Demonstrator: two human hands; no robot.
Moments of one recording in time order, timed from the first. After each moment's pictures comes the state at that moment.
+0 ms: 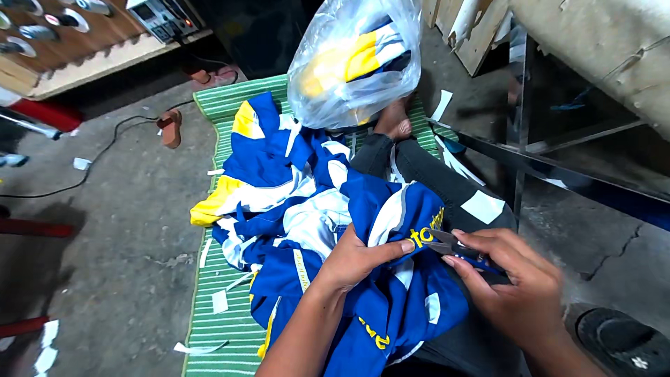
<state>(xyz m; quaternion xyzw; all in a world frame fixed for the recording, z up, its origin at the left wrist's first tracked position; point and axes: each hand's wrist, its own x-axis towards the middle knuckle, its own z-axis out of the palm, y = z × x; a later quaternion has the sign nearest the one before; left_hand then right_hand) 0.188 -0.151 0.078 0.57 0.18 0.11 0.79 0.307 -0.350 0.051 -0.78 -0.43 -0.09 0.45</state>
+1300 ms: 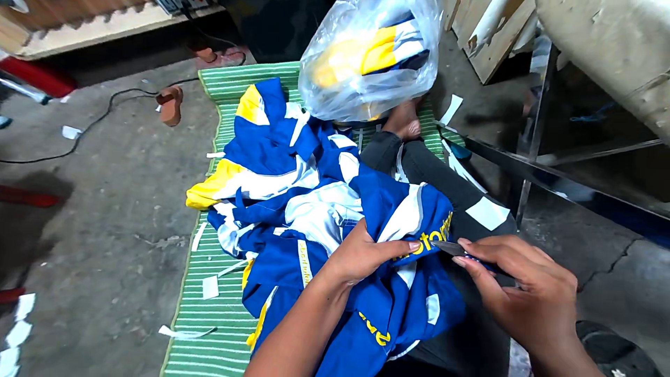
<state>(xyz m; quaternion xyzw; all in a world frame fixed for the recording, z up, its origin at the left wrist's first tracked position) 0.187 -0.150 0.073 0.55 0.16 0.10 0.81 0.313 -0.352 0.060 -0.78 -0.46 -0.08 0.41</state>
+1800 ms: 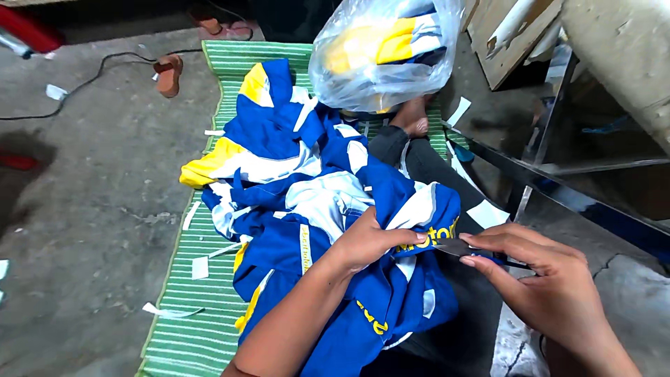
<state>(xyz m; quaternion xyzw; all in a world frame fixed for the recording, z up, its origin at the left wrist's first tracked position) 0.189 -0.149 0.079 0.53 0.17 0.08 0.83 0.339 -0.354 0.086 -0.75 -0.53 0.05 0.39</state>
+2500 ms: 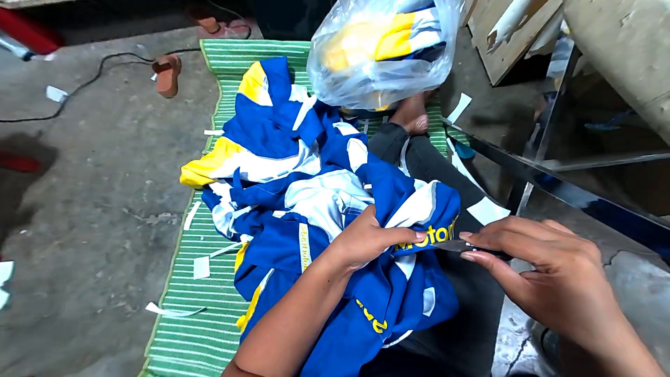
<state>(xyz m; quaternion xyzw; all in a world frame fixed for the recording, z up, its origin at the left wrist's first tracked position) 0.191 -0.148 0.079 0.53 0.17 0.07 0.82 0.347 -0.351 0.096 -0.75 -0.58 0.00 0.32</state>
